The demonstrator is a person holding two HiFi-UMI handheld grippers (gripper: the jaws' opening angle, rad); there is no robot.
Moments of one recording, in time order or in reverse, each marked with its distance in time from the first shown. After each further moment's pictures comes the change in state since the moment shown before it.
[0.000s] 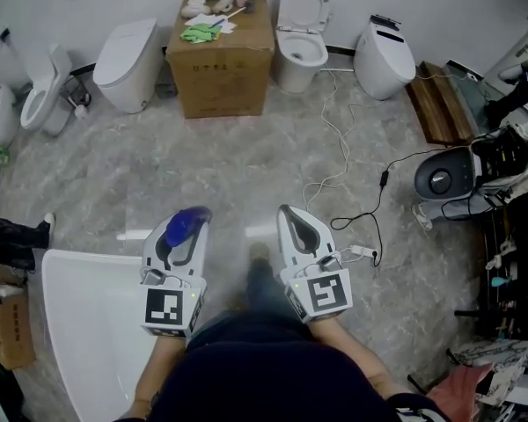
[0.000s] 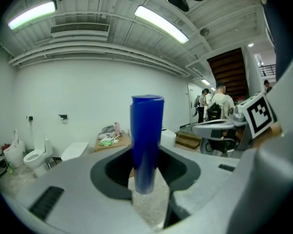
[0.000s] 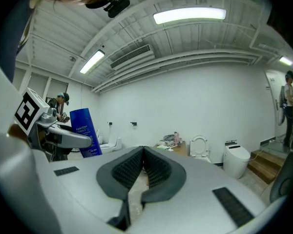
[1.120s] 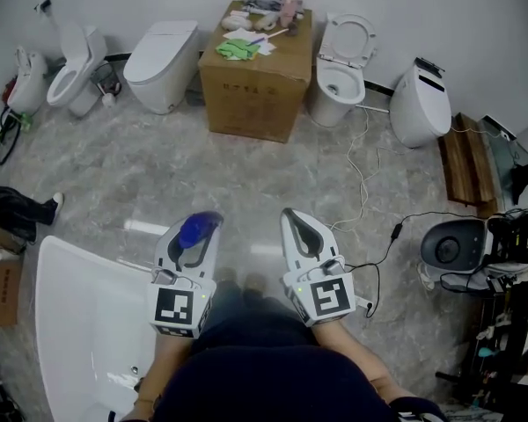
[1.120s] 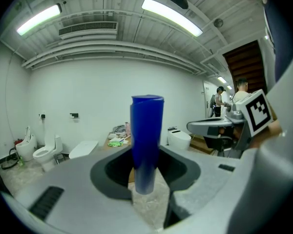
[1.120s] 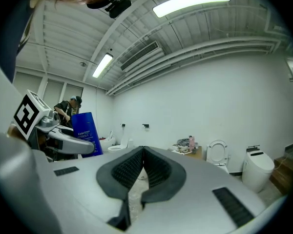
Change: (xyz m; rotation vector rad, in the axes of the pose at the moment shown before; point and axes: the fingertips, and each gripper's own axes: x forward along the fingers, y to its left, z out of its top) left arm 0.111 0.022 0.032 -0.061 0.015 0.151; right arm 0.118 -0.073 0.026 -0.031 -0.019 0.213
